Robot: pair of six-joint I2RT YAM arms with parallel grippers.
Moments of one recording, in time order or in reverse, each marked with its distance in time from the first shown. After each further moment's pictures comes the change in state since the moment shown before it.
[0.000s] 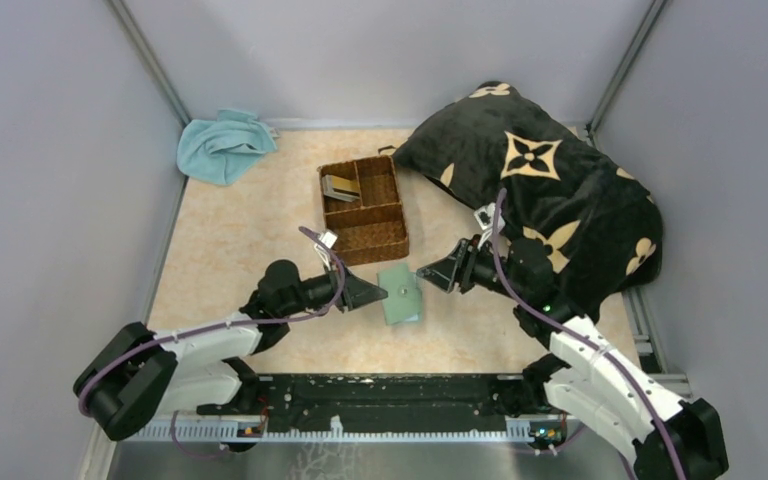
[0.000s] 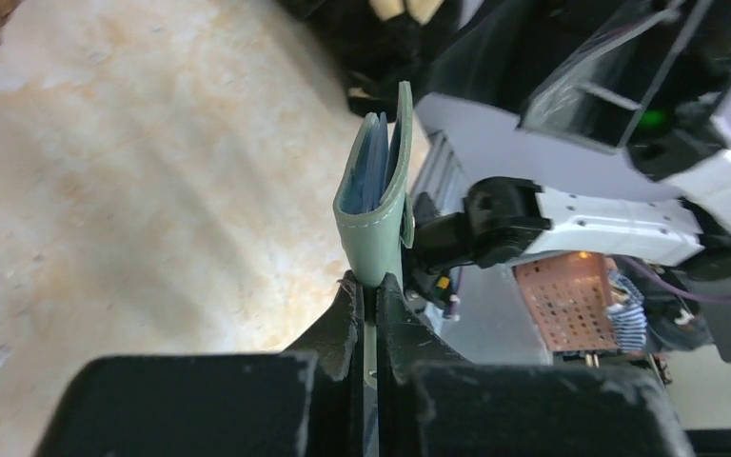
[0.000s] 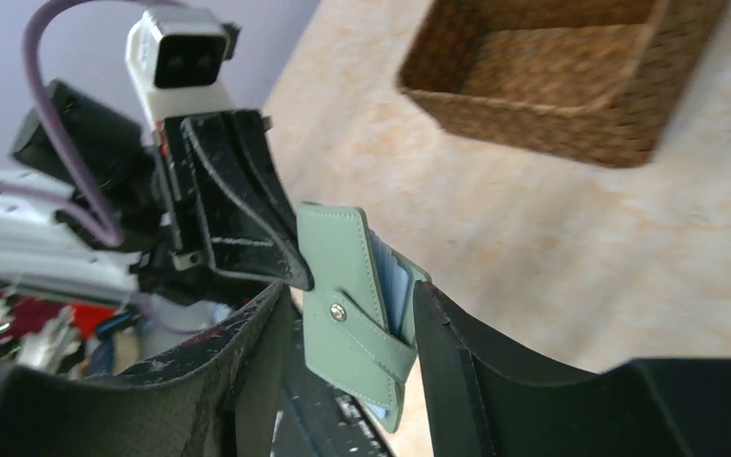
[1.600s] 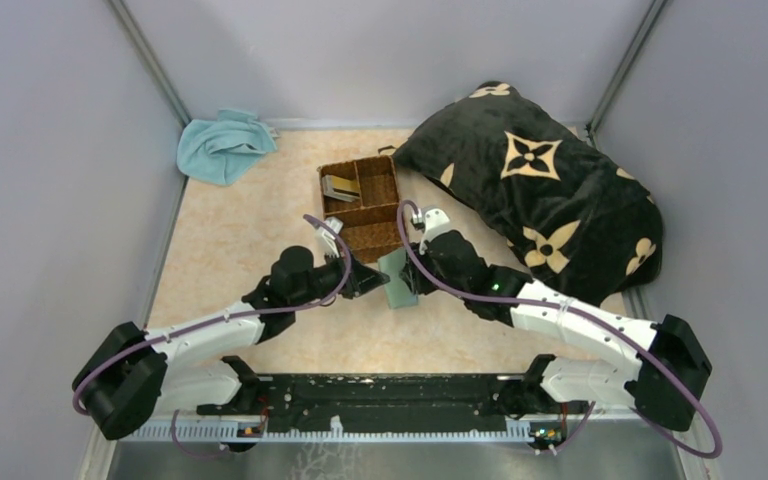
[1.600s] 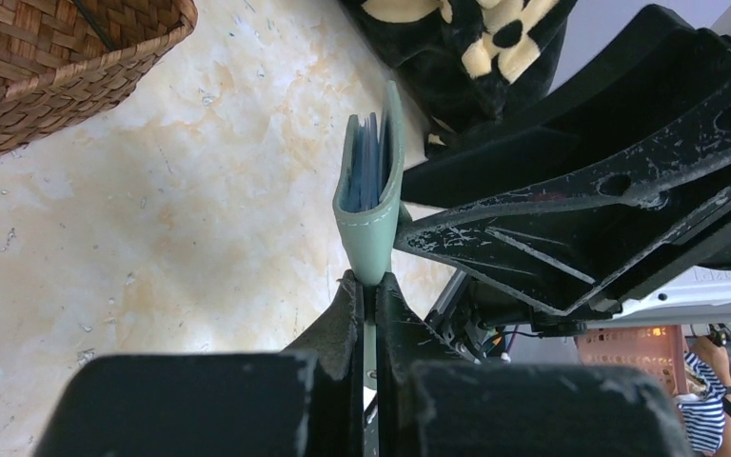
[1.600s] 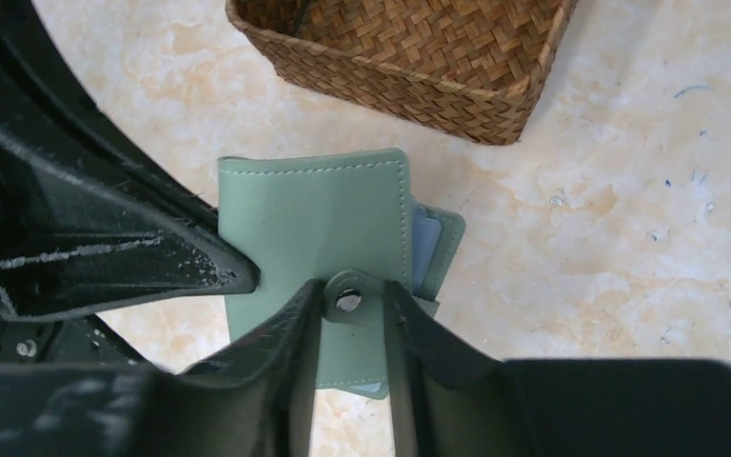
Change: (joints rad) left arm -0.046 0.003 0.155 -0.321 -0.234 0.060; right arm 0.418 0.349 0.335 -0.379 0.708 -0.302
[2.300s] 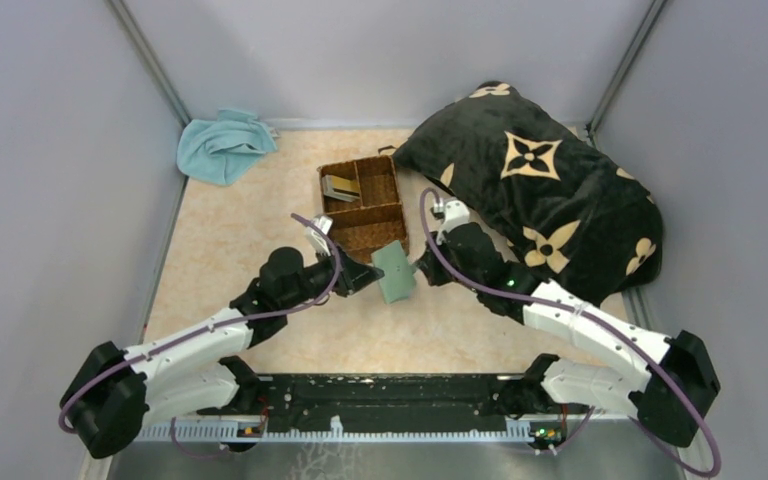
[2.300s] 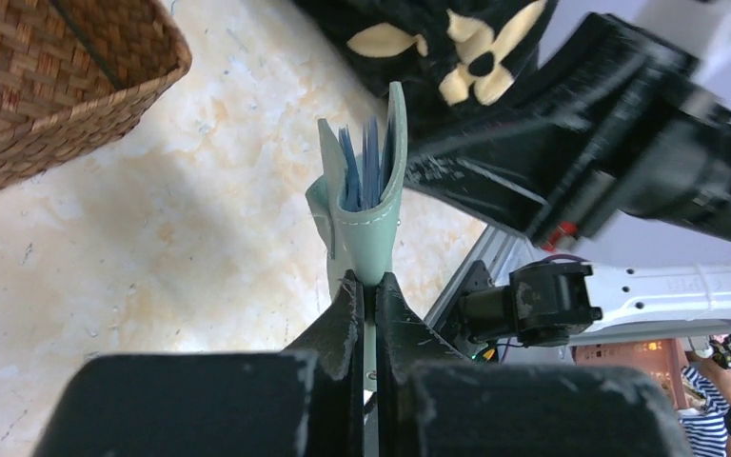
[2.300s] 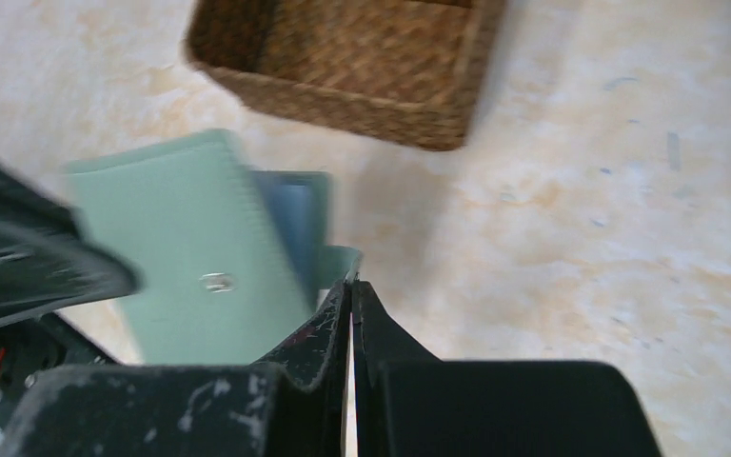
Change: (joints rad) left arm 0.001 -0.102 0.008 -0.082 -0.039 0.013; right arm -0.069 -0.047 -0.003 -0.015 -0.042 0.026
